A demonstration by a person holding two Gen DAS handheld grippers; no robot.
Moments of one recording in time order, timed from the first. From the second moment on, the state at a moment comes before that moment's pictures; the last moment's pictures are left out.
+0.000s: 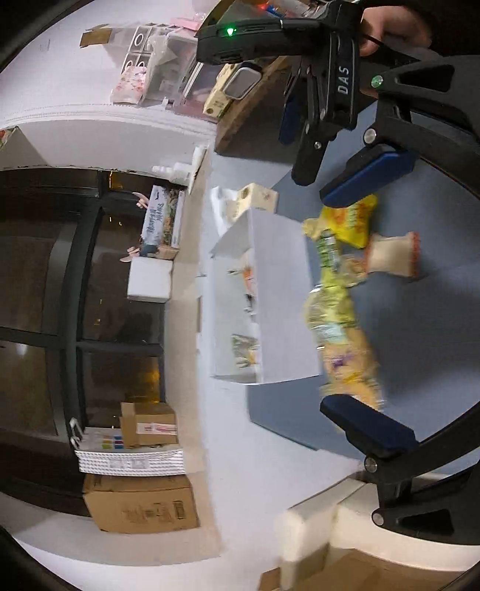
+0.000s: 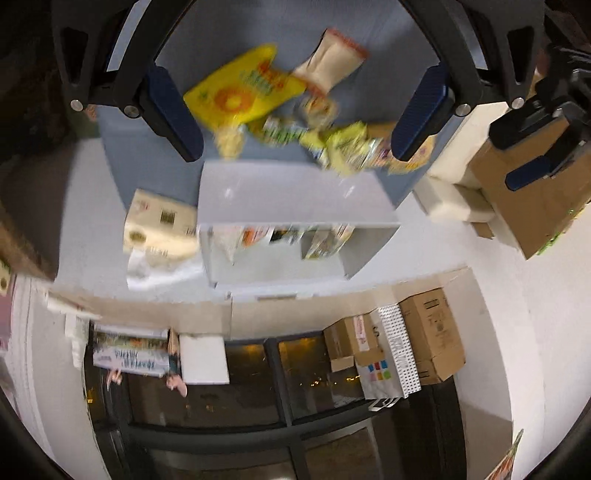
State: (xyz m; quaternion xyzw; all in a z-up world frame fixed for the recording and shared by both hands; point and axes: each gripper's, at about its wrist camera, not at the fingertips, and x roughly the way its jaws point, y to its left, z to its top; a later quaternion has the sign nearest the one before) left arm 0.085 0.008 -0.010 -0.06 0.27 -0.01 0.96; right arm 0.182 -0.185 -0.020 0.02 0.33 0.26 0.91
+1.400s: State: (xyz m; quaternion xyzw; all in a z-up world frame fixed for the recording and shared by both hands) left arm 0.039 0.081 -0.064 -0.17 0.32 0.08 0.93; right arm 0.295 -0.026 -0.134 -0.13 0.49 0.37 0.78
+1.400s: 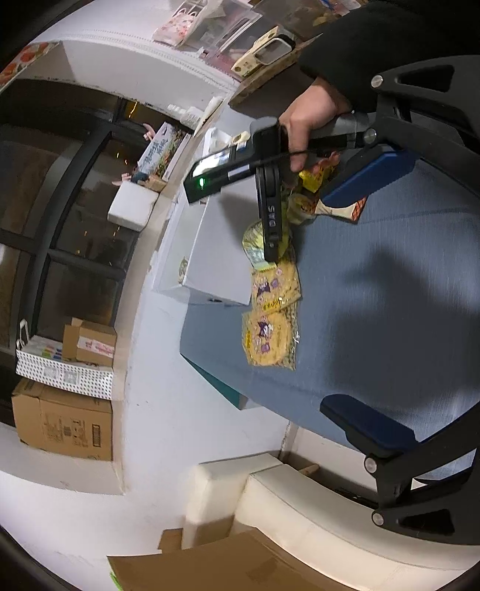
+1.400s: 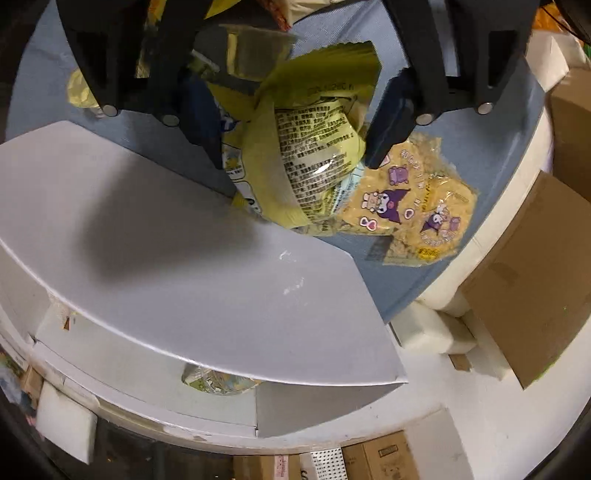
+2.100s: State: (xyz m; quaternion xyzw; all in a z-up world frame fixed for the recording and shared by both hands) left arm 0.166 0.073 -0.103 -0.04 0.39 -0.01 0.92; right arm 0.193 -0.166 -0.031 0.02 0.38 0.37 0.85
